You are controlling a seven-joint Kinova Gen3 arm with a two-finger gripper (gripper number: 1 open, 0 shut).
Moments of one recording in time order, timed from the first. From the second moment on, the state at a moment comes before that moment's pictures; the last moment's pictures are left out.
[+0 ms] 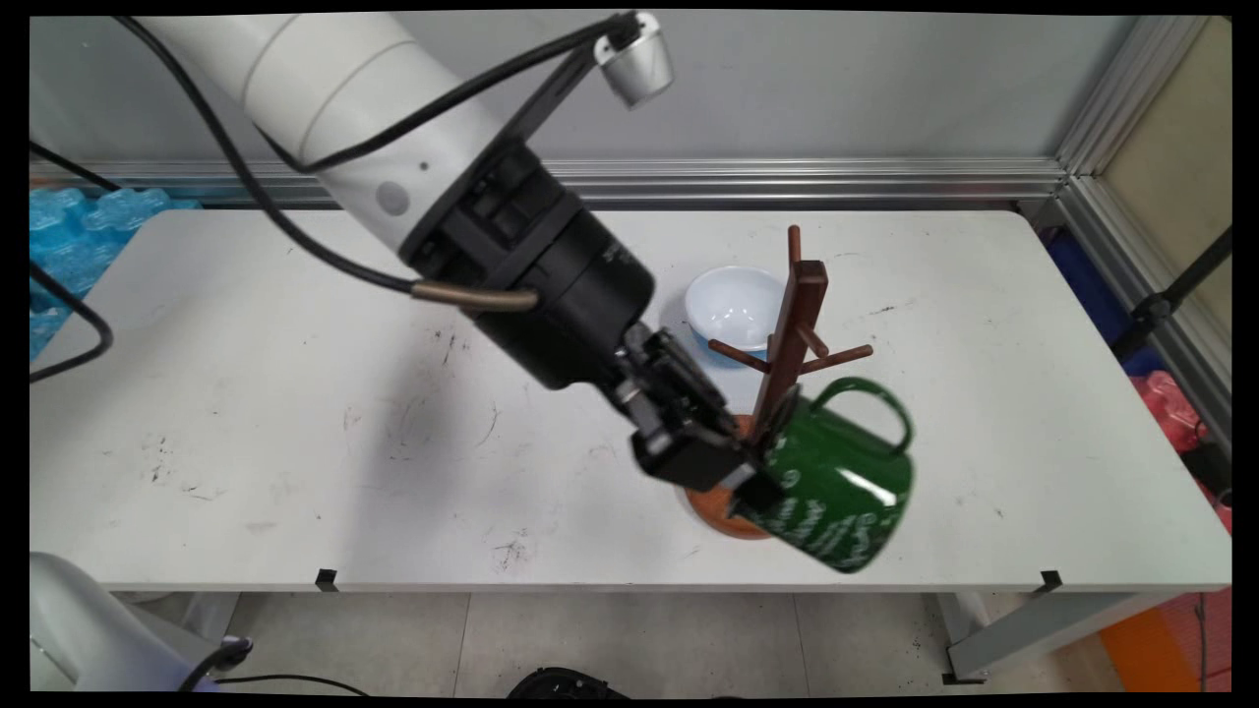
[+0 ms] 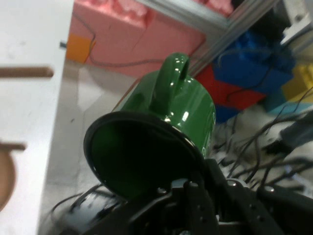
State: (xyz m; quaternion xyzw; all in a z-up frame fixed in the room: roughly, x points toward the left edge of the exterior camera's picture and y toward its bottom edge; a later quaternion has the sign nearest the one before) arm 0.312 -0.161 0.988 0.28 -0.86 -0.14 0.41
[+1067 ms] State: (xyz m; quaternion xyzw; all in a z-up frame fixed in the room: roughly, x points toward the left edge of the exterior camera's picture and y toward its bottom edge) arm 0.416 -0.171 1.006 0.30 -0.94 0.04 0.18
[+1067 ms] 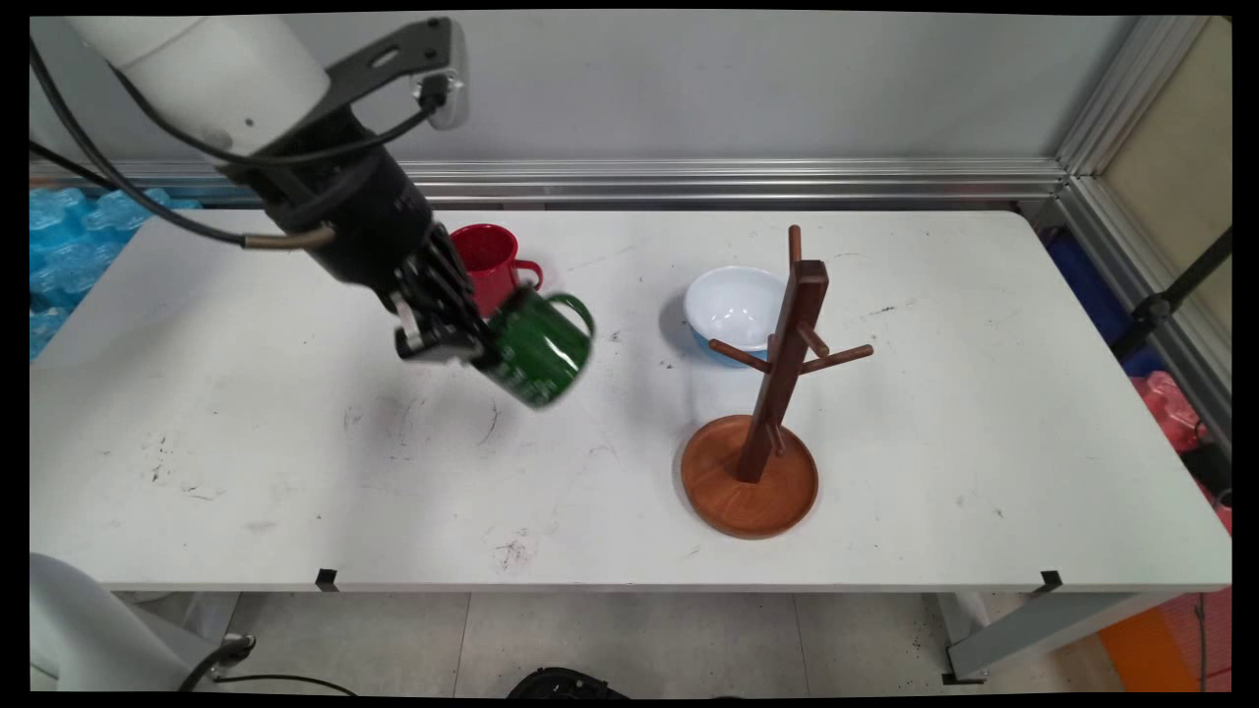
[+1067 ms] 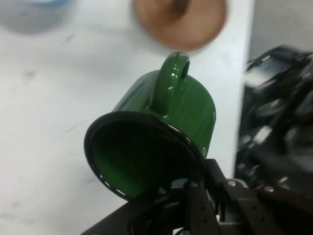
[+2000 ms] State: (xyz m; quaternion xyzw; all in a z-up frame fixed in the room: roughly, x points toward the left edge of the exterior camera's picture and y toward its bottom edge) arm 0.450 -0.227 0.956 0.30 -0.95 0.12 0.00
